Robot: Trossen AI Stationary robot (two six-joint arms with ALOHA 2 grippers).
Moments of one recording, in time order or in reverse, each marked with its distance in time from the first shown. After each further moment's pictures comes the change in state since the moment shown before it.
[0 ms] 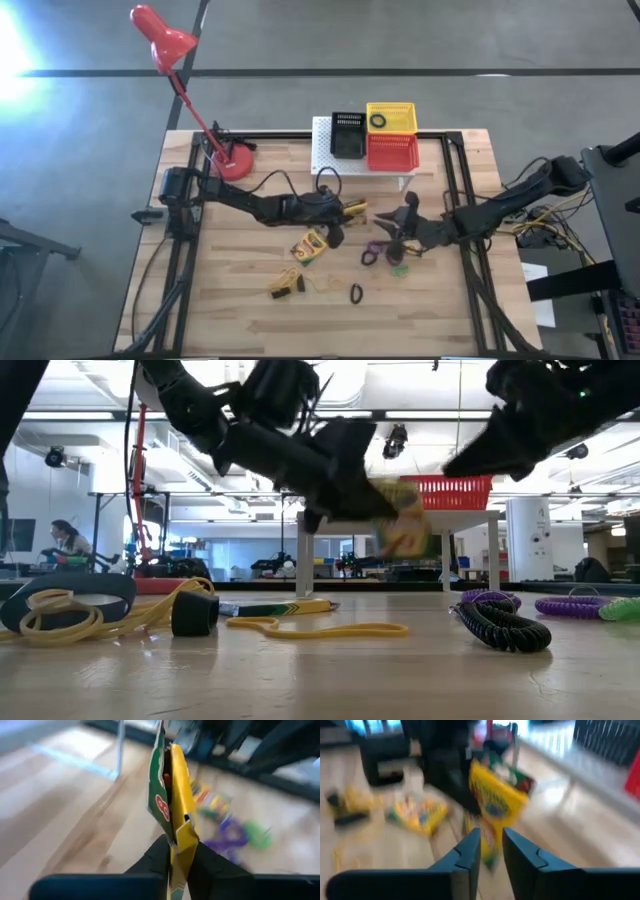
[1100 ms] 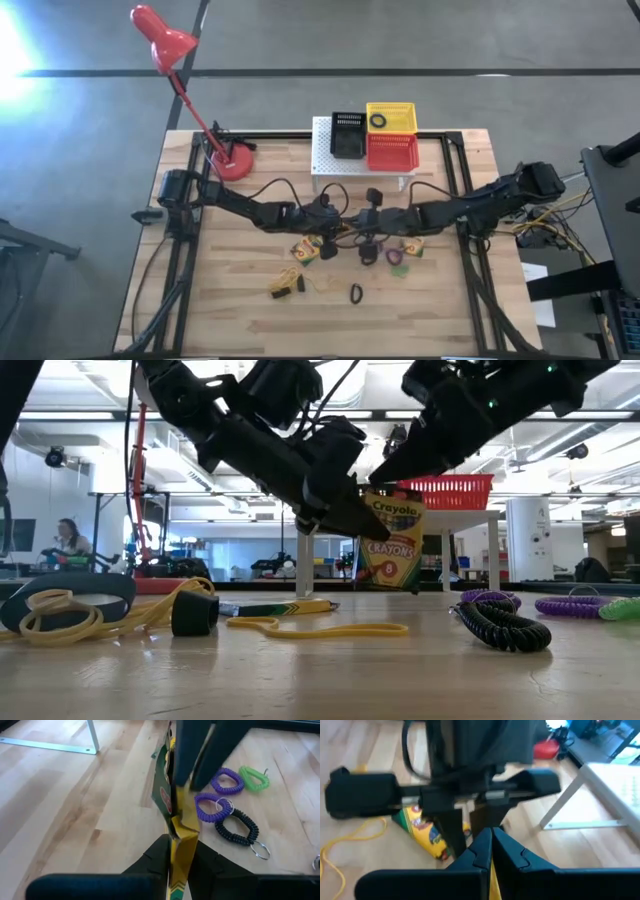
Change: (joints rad) left arm -0.051 -0.001 0.000 -0.116 -0.003 0.161; right arm -0.187 0.358 0.234 0.172 -0.321 -0.358
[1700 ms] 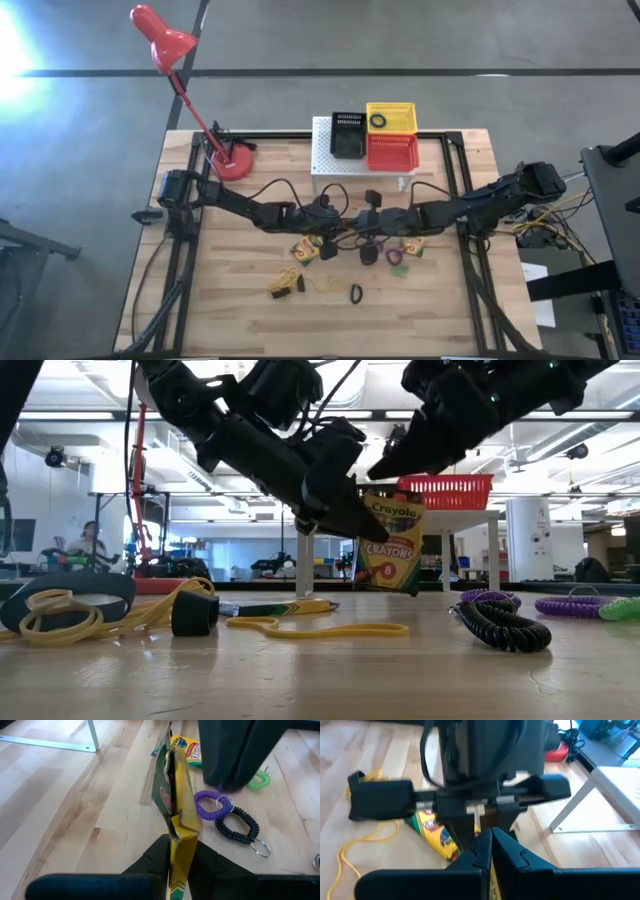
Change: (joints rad) left arm -0.003 0.000 0.000 -0.008 0.000 -0.001; right arm -0.002 -0.007 0.002 0.002 -0.033 0.009
